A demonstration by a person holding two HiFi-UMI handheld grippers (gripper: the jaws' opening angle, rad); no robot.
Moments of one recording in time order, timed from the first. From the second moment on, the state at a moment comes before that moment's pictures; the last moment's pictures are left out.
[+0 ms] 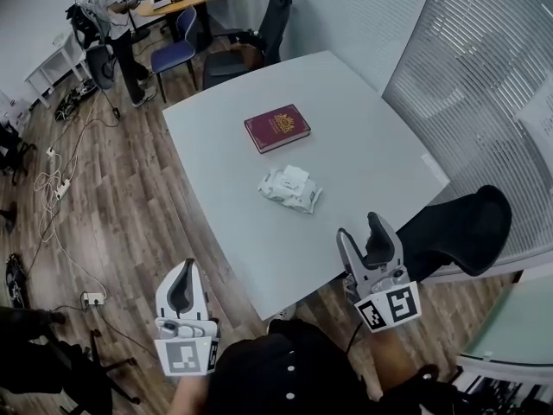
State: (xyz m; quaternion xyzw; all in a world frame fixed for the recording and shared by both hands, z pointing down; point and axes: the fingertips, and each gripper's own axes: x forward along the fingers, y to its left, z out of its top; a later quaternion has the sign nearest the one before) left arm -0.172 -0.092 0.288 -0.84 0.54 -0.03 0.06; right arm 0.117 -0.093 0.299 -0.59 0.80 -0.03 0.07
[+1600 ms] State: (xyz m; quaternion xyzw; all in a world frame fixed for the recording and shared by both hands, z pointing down) left arm -0.116 -0.189 0.383 -0.91 0.40 -0.11 -0.03; right arm 0.150 -0.293 0.534 -0.56 0.74 -0.38 0.04
